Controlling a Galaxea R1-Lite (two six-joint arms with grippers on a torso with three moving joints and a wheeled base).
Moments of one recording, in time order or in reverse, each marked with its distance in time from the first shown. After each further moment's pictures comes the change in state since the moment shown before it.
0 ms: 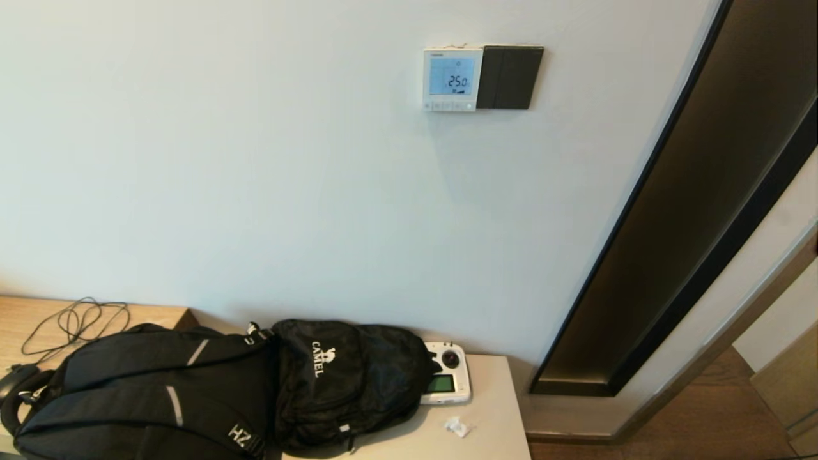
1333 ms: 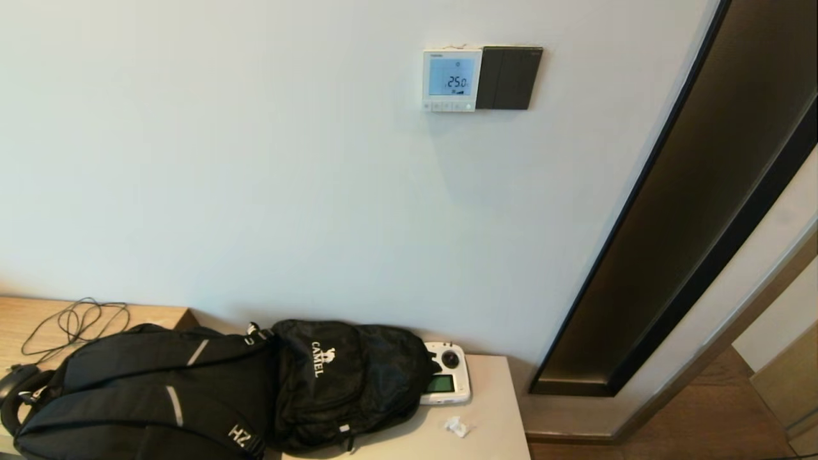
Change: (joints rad) left arm 0.000 0.000 0.000 0.000 0.000 0.000; right arm -0.323 -0.861 0.726 0.326 0.712 0.195
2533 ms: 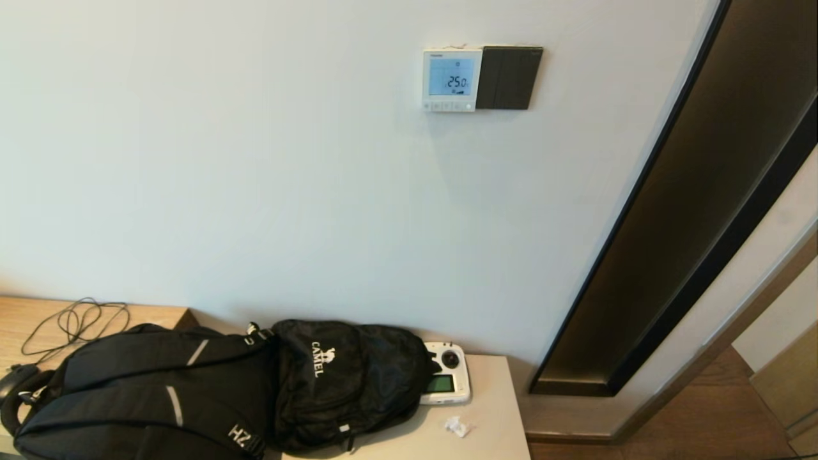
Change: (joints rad) left arm 0.000 0.000 0.000 0.000 0.000 0.000; right arm 0.003 -0.161 0.008 0.093 -0.024 0.063
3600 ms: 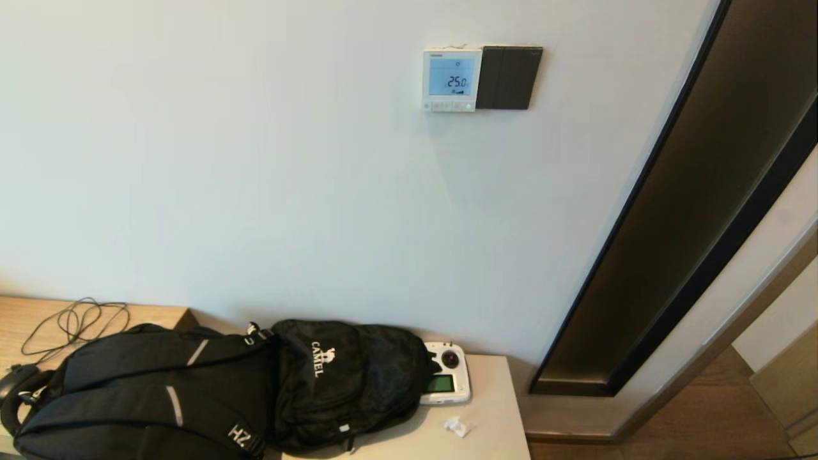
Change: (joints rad) left arm 0.000 0.000 0.000 0.000 0.000 0.000; right arm -0.001 0.000 0.000 0.000 0.000 0.003
